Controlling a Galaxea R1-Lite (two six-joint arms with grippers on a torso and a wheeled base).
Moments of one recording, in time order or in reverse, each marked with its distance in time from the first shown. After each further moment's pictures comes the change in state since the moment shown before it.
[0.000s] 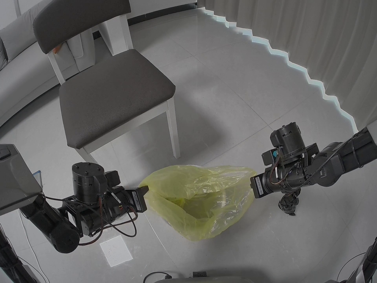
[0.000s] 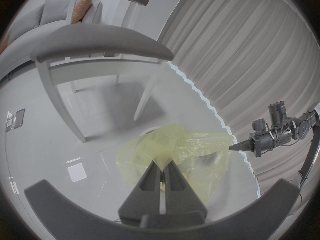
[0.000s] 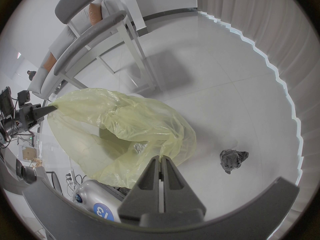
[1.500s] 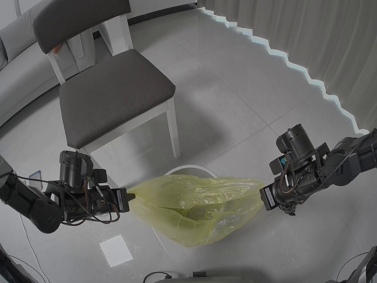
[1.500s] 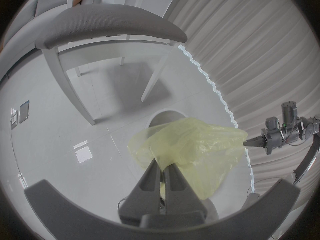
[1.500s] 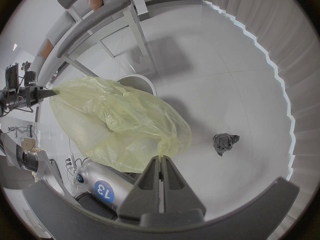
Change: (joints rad) left arm 0.127 -0.142 -0.103 0.474 -0.169 0.054; right arm 0.045 -0.112 0.020 0.232 -0.048 0.003
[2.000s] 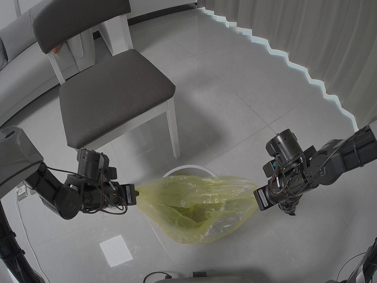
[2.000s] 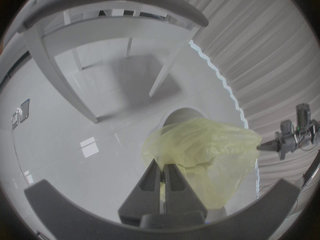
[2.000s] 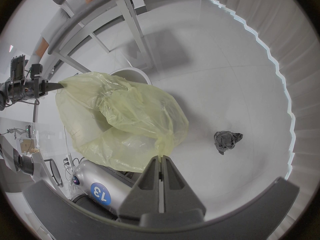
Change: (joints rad) left arm 0.046 0.217 -0.166 0.023 0.005 0.032; right arm -0.016 0.102 -0.050 0.000 -0.002 0.002
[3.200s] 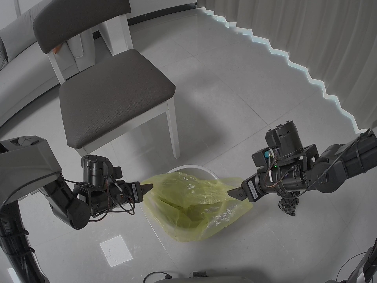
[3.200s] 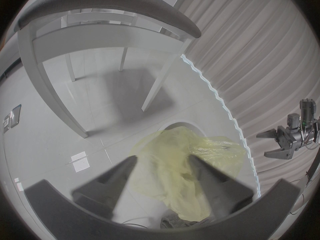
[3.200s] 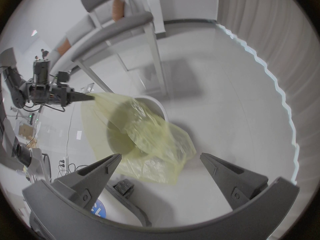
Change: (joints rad) left arm -0.012 0.126 0.059 -0.360 -0.004 -0.017; right arm 0.050 -0.025 0.045 -0.285 0.030 -0.144
